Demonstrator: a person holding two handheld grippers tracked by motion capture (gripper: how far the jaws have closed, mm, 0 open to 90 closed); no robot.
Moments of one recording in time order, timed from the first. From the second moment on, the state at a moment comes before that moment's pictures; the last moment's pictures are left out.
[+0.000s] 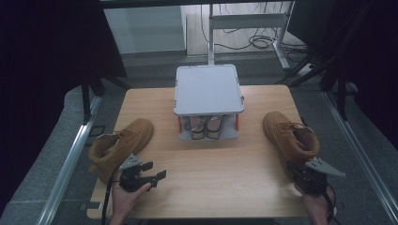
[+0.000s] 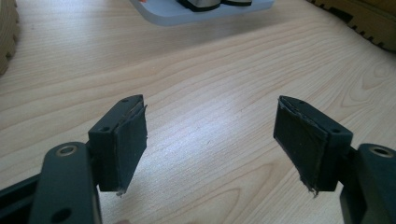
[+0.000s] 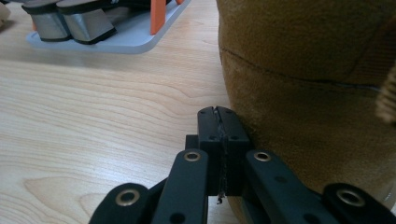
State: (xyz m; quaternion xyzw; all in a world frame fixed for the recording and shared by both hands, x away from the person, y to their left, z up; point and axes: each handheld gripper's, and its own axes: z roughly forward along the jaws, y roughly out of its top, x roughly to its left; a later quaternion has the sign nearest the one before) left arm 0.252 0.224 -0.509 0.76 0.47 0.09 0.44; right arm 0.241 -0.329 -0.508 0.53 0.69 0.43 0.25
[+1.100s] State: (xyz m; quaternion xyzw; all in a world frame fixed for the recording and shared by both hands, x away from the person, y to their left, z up) left arm 0.256 0.225 -0.515 0.76 0.49 0.08 0.42; right arm 0.236 -0.374 -0.508 0.57 0.64 0.43 0.27
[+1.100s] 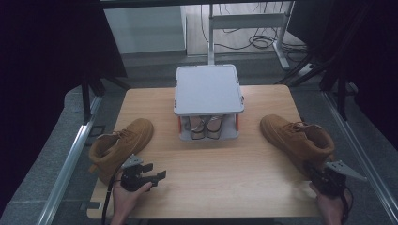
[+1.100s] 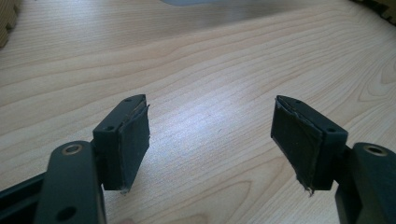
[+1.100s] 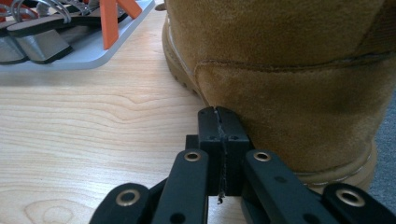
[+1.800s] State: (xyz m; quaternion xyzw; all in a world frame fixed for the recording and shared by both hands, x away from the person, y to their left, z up) left arm 0.257 0.222 -0.517 0.76 0.49 0.07 0.42; right arm 0.242 -0.313 -0.504 0.50 0.69 0.47 0.22
